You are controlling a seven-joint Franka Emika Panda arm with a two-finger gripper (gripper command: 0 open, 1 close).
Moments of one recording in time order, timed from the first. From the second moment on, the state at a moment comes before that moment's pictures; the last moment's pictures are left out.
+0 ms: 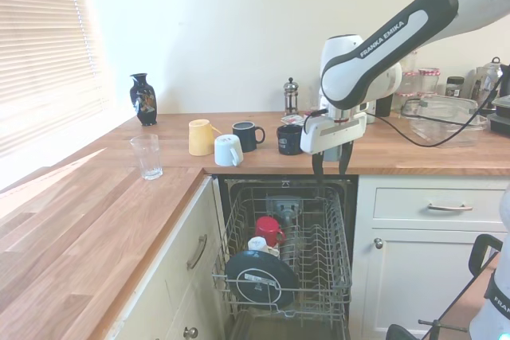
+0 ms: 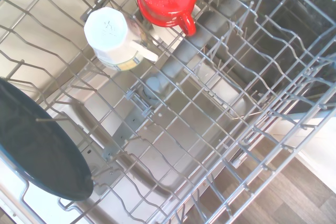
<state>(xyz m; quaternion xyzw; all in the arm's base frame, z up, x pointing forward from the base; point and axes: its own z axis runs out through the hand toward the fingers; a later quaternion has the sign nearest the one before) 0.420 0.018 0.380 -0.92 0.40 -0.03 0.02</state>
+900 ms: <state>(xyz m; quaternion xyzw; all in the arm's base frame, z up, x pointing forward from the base) 0.448 0.071 0.307 -0.96 0.27 -0.04 -0.02</state>
